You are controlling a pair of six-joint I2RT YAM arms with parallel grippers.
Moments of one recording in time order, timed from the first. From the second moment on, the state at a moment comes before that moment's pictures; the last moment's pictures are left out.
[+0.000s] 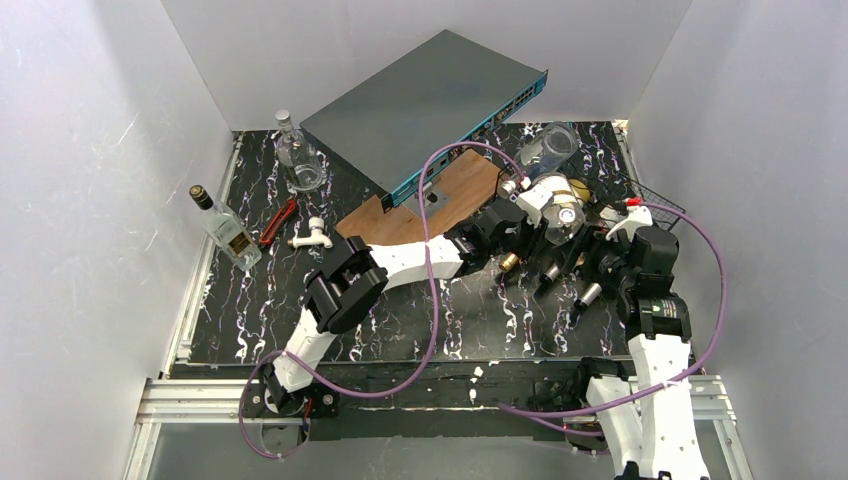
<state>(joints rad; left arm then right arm) -1.03 2.16 1.60 0.20 -0.02 -0.20 -0.07 0.64 0.73 -0.60 -0.38 0.29</state>
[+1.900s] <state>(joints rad) -1.02 2.09 1.56 0.22 0.05 -0.21 -0.10 0.64 0.90 -0.74 -0.31 0.27</state>
